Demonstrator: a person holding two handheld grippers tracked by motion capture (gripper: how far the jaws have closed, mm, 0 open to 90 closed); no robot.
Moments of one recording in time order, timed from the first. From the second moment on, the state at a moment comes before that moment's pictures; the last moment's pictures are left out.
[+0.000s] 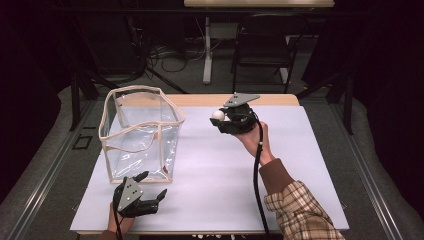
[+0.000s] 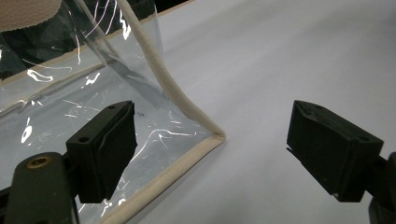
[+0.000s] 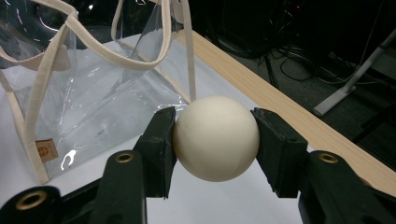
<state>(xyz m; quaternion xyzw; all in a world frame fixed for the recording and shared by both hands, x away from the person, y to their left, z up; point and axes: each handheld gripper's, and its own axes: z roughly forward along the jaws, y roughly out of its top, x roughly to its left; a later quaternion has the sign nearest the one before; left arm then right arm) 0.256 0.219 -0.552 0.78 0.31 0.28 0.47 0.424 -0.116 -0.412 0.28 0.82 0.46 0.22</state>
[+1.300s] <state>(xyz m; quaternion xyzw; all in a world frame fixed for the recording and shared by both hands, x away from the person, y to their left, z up) 0.257 0.219 -0.553 0.78 0.31 0.28 0.46 0.439 -0.086 -0.409 0.26 0.83 0.45 0.21</state>
